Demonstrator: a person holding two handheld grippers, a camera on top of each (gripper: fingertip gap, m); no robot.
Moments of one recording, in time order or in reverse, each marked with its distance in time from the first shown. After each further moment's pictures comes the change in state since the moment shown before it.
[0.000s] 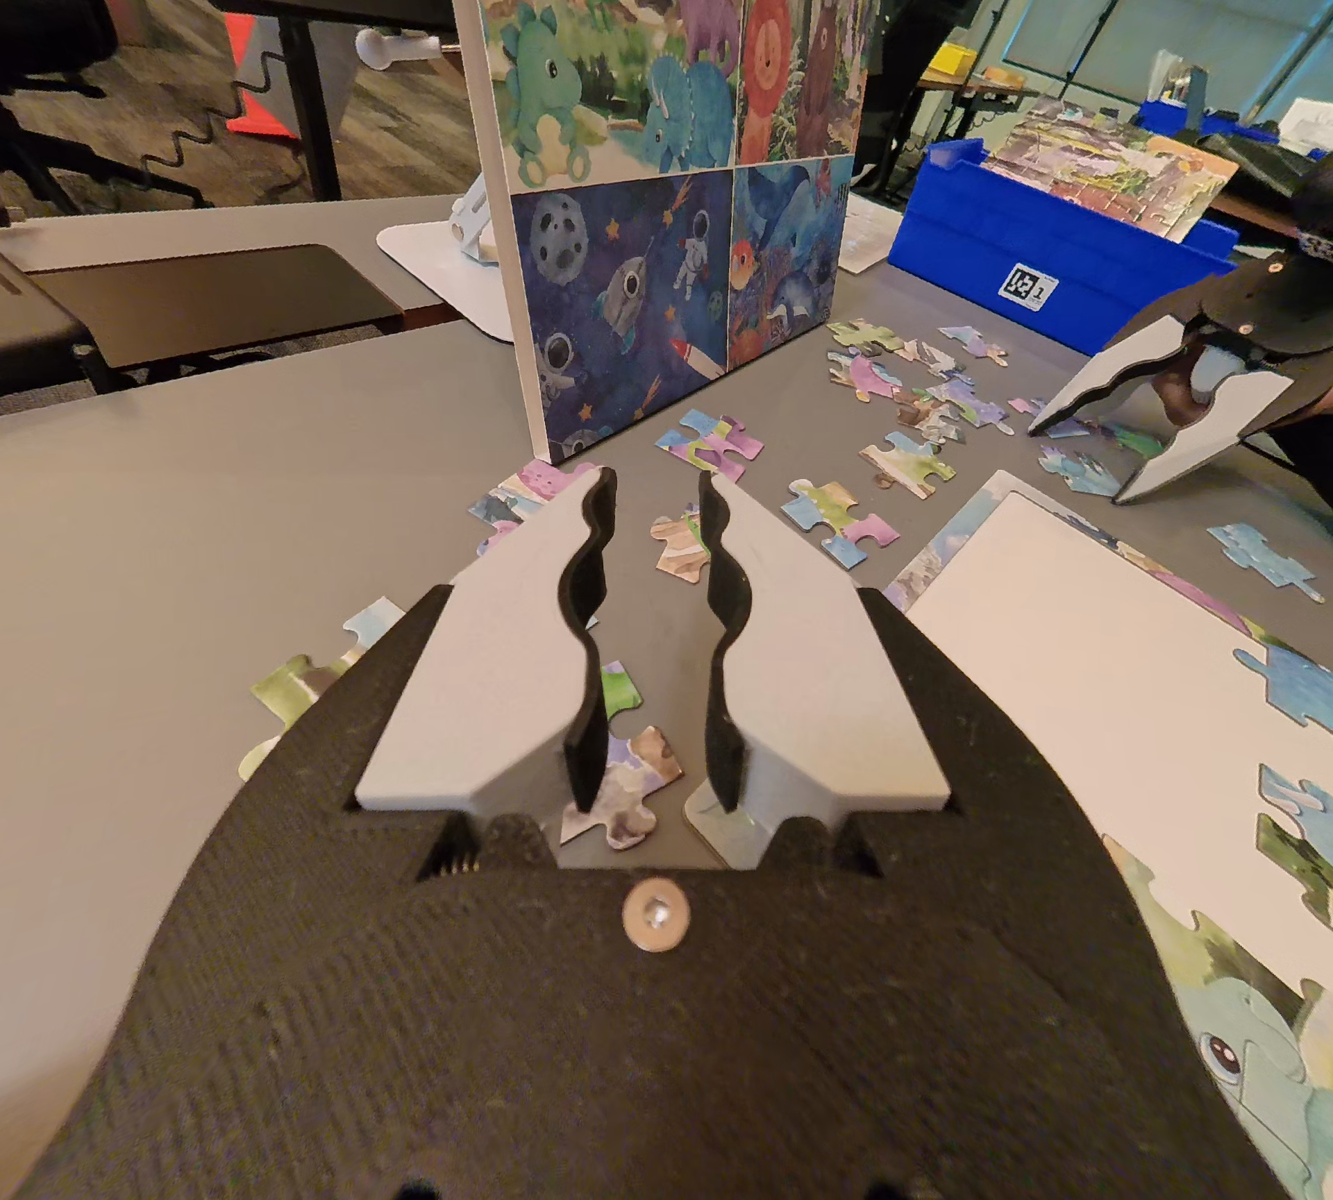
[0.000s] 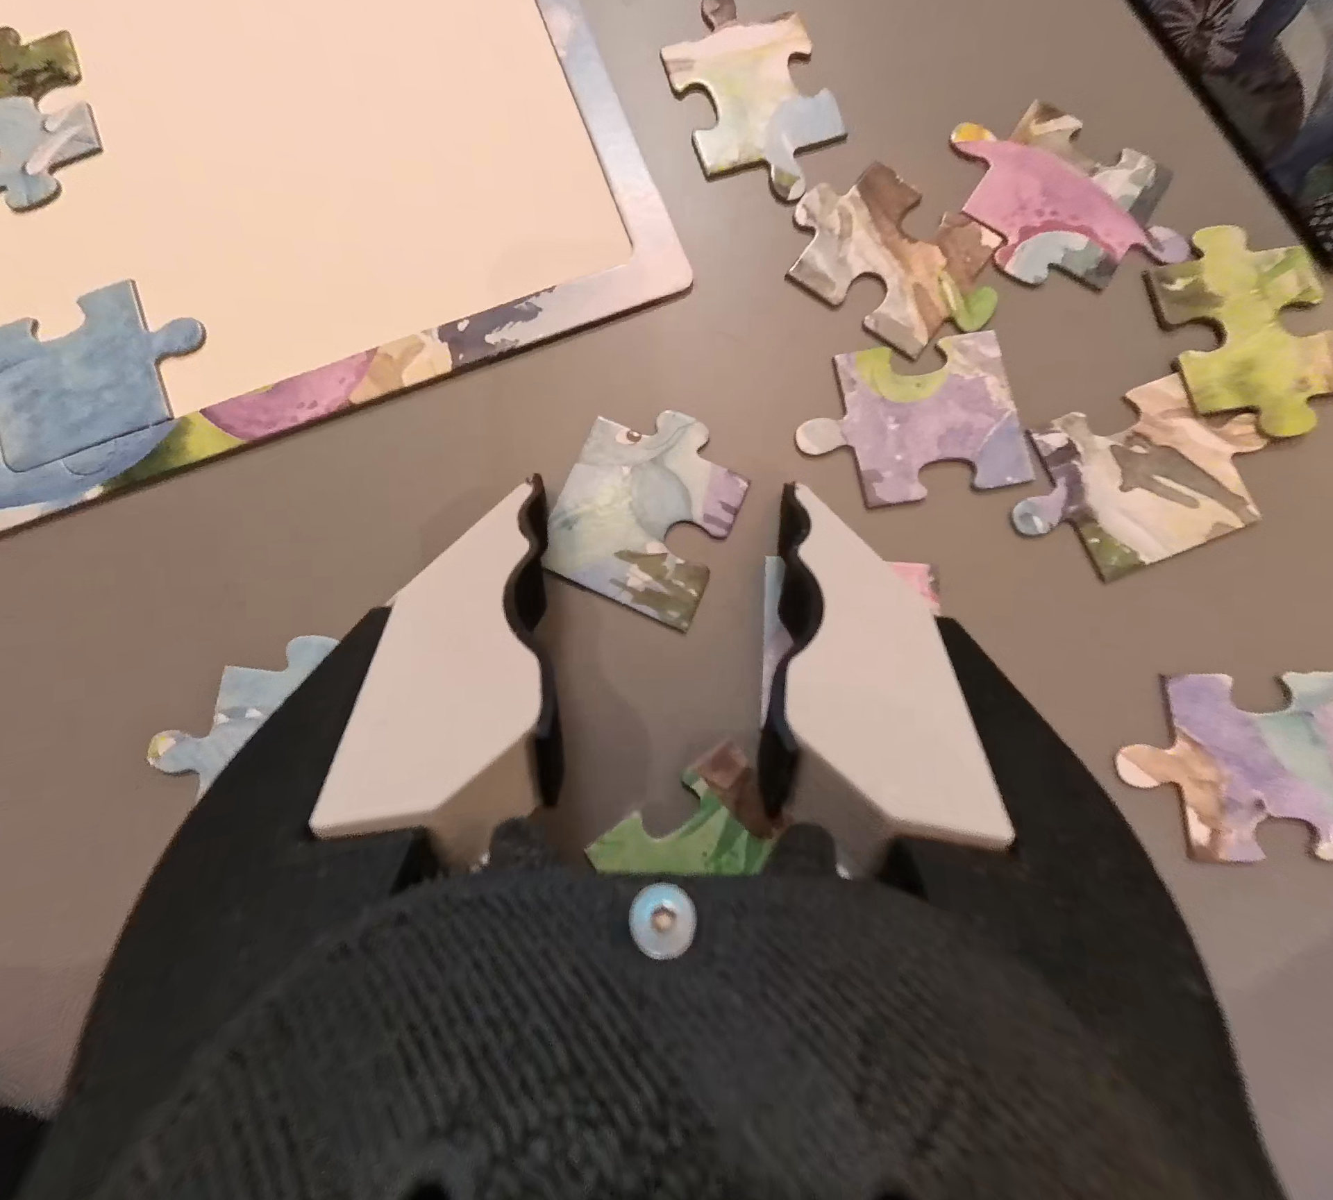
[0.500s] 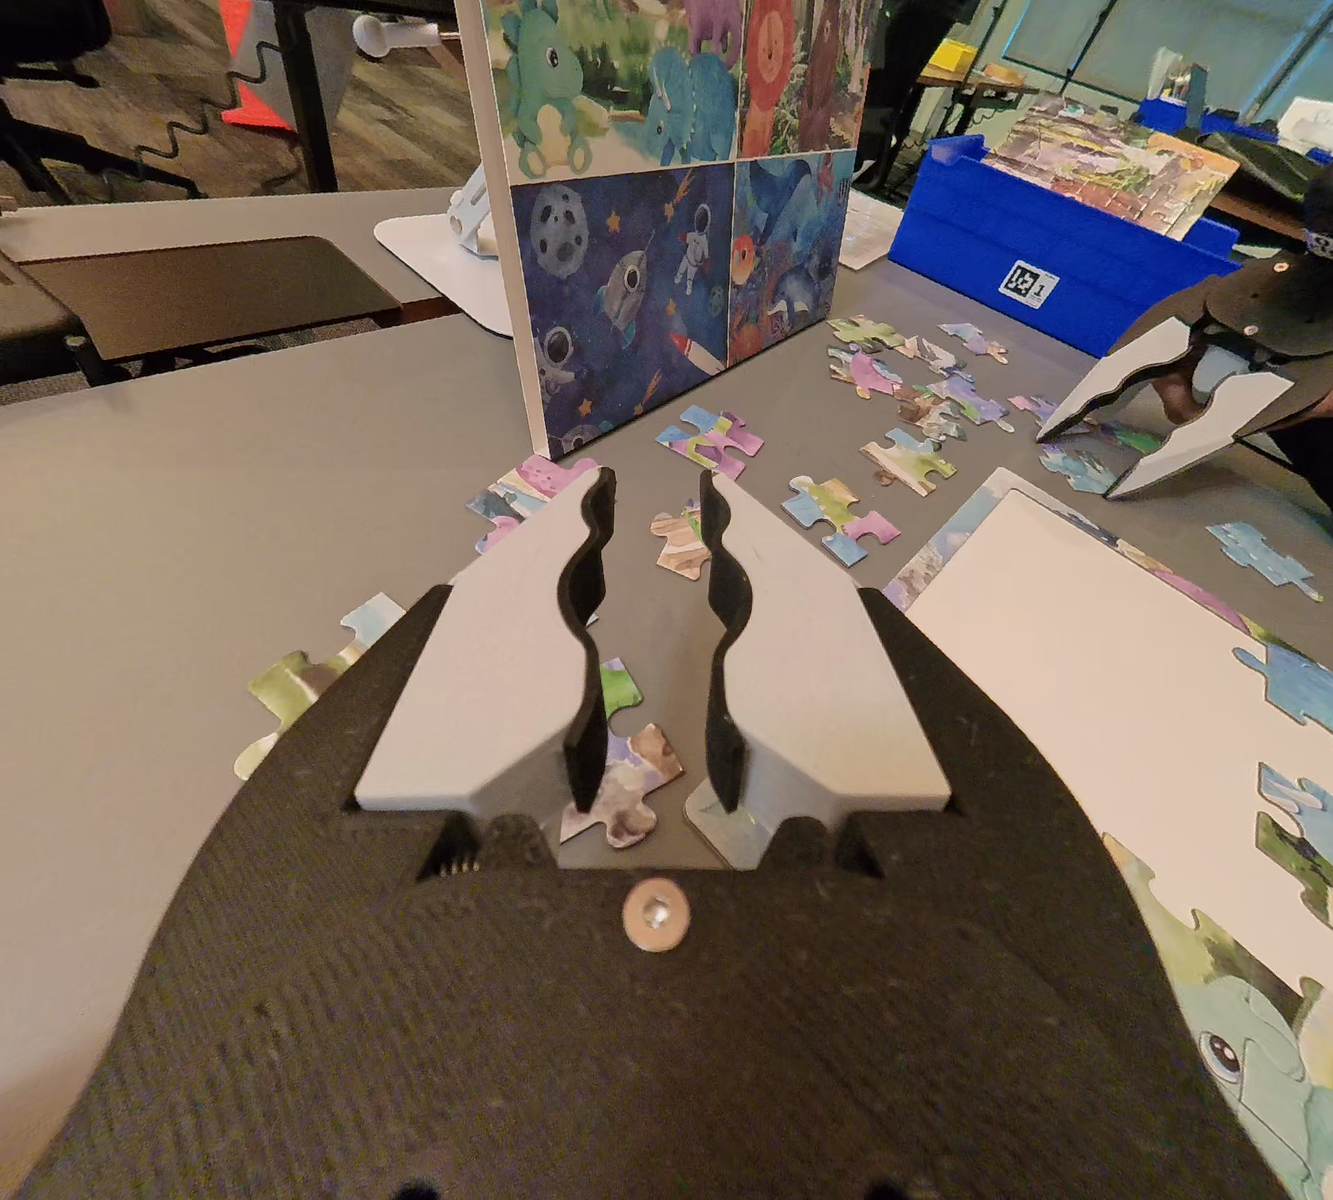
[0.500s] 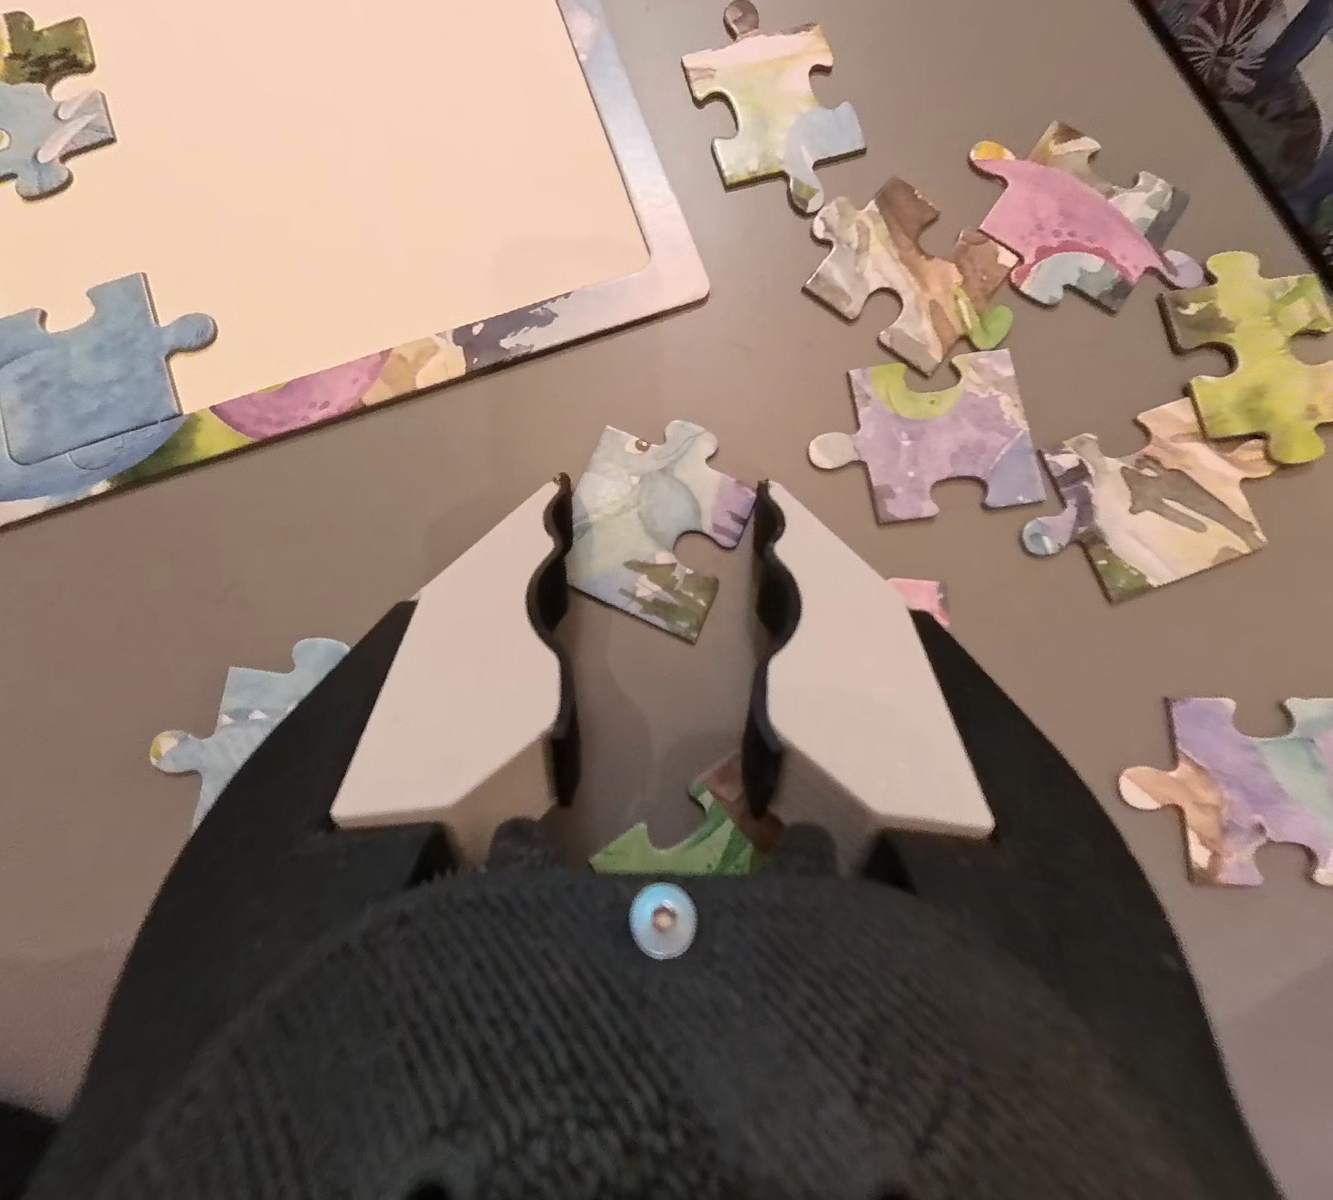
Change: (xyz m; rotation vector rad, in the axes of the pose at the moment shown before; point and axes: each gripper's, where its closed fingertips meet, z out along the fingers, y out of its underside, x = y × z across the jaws) left arm -0.001 0.002 0.001 -0.006 0.002 -0.006; right arm -0.003 -0.002 0.002 -0.002 -0.007 -0.026
